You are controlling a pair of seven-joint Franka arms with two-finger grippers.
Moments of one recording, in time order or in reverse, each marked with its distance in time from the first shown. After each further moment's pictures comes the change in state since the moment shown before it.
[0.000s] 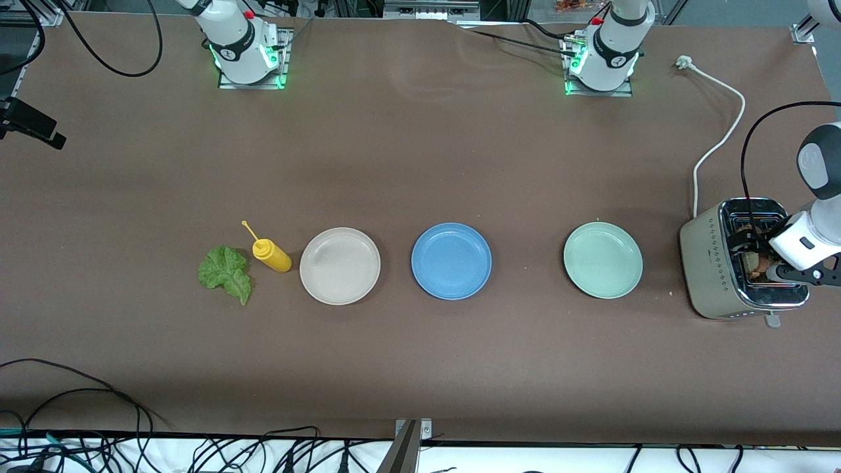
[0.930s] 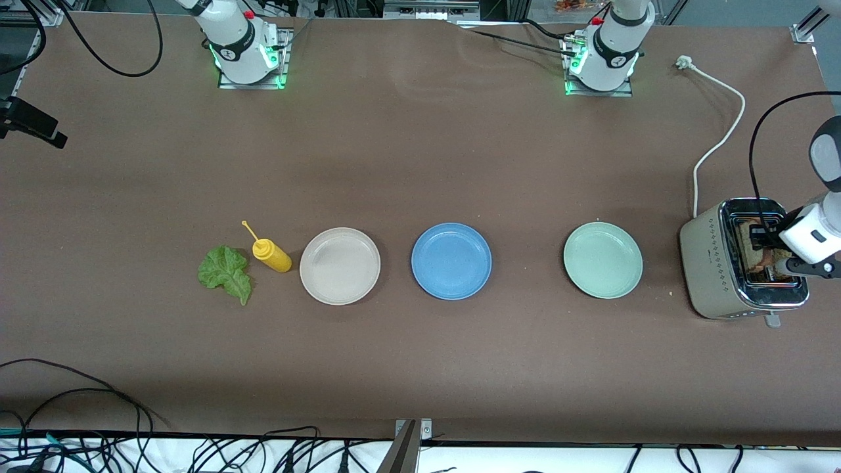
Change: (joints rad) left arm 0.017 -0.035 -0.009 0.013 0.009 -0.076 0.000; right arm 0.001 0.000 0.001 0.000 0.000 -0.007 0.000
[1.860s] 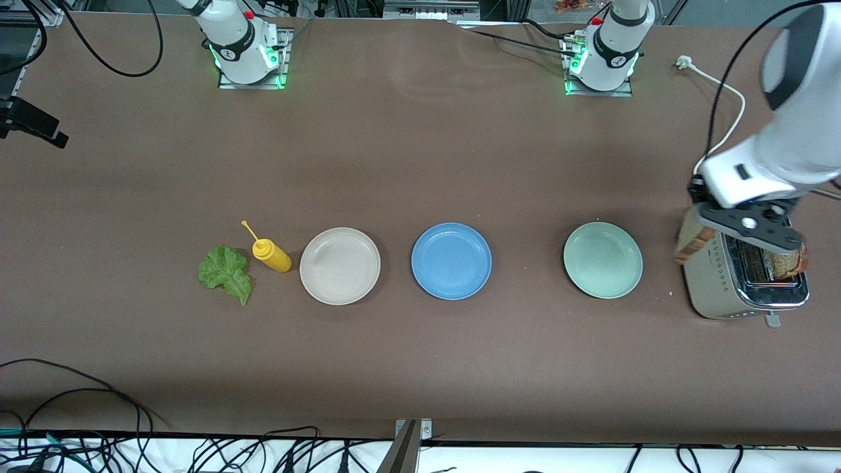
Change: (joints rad) left arm -0.013 -0.091 -0.431 0.251 0.086 -0.387 -0.006; right arm 0.001 0.000 0.002 0.000 0.000 -0.002 0.000
